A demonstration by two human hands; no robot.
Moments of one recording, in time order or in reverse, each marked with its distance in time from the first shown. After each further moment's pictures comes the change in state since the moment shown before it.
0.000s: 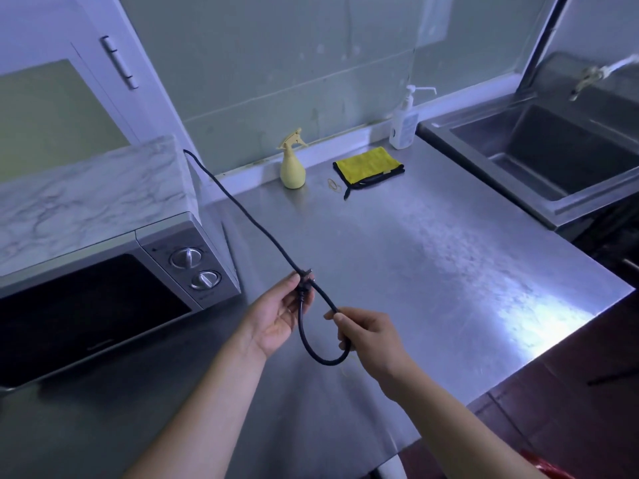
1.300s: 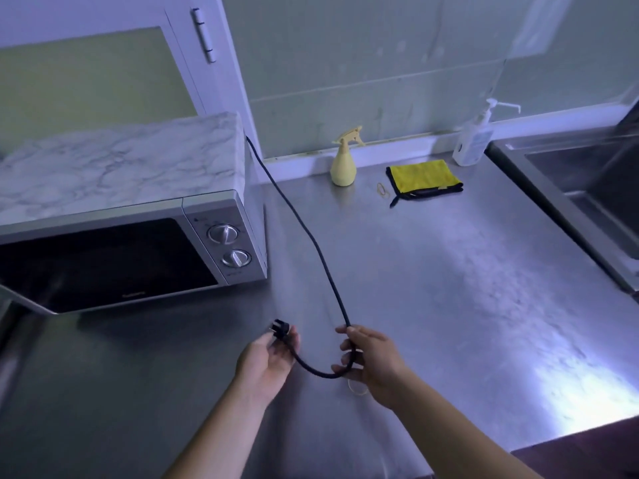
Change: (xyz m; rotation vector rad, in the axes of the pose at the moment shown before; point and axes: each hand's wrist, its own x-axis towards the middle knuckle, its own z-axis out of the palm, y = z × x) left_hand -0.007 -0.056 -0.074 -0.493 0.420 0.109; right_hand 0.041 0.018 0.006 0.298 -0.173 0.432
